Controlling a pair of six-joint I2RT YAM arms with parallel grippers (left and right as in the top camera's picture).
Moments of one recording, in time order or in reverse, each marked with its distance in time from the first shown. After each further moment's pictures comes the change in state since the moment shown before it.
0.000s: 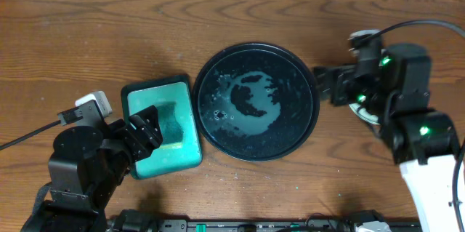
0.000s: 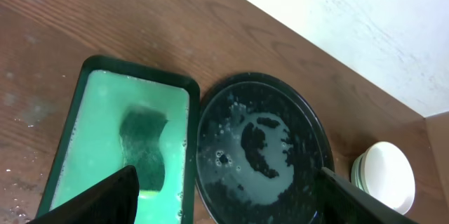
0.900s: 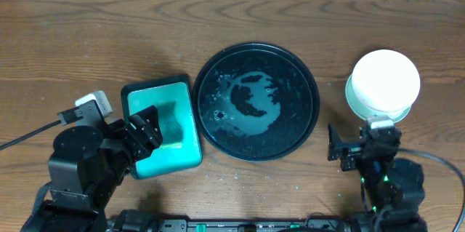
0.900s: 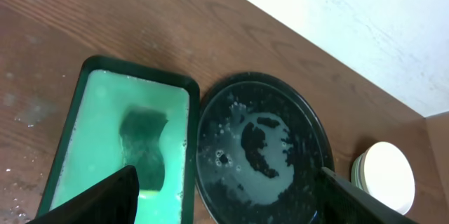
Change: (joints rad) left arm 0.000 0.000 0.001 -0.001 0.000 0.000; right arm -0.071 -0.832 -0.767 0.263 0.252 -0.181
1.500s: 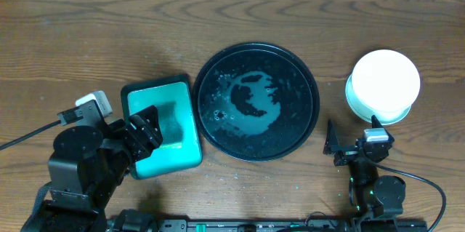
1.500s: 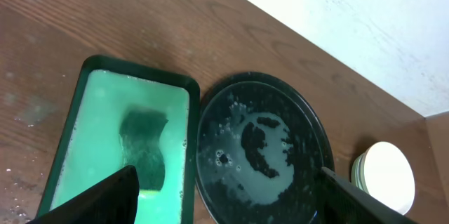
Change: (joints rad) left arm 0.000 0.000 0.000 0.000 0.000 0.000; right arm -0.050 -0.266 -0.405 0.412 0.002 0.008
